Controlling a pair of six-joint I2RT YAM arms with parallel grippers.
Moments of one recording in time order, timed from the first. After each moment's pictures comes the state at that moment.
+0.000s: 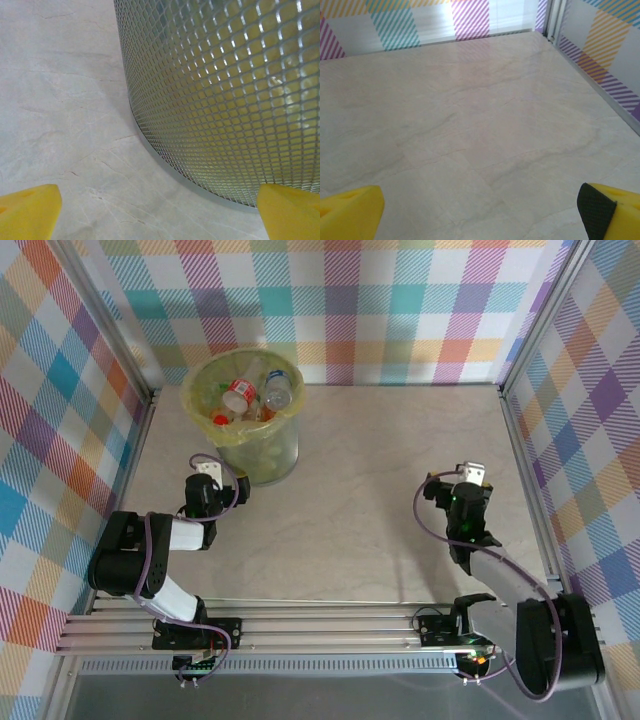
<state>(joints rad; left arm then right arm) -0.06 1.57 0.40 0.70 -0.03 -0.10 0.16 1.07 0.30 0.41 0.31 0.16</state>
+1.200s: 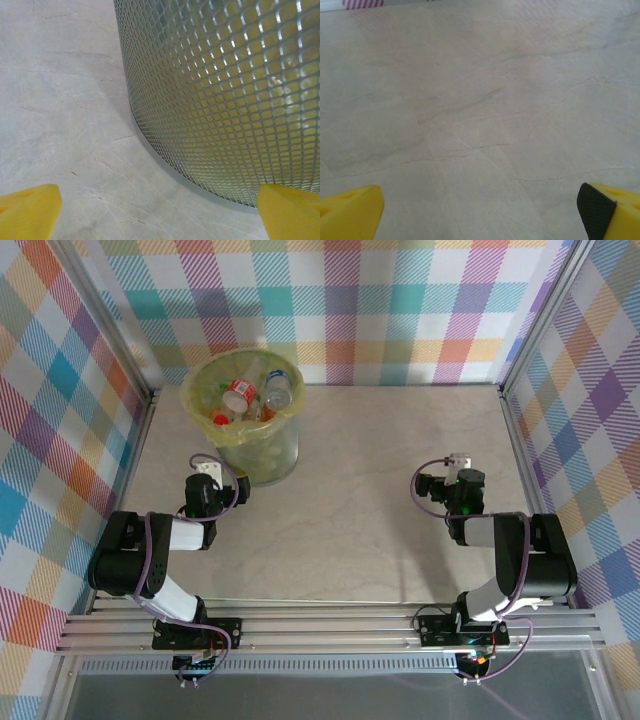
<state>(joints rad) -0.06 1.57 0.40 0.70 -0.03 -0.10 -0.01 1.52 0.40 0.66 -0.09 0.07</state>
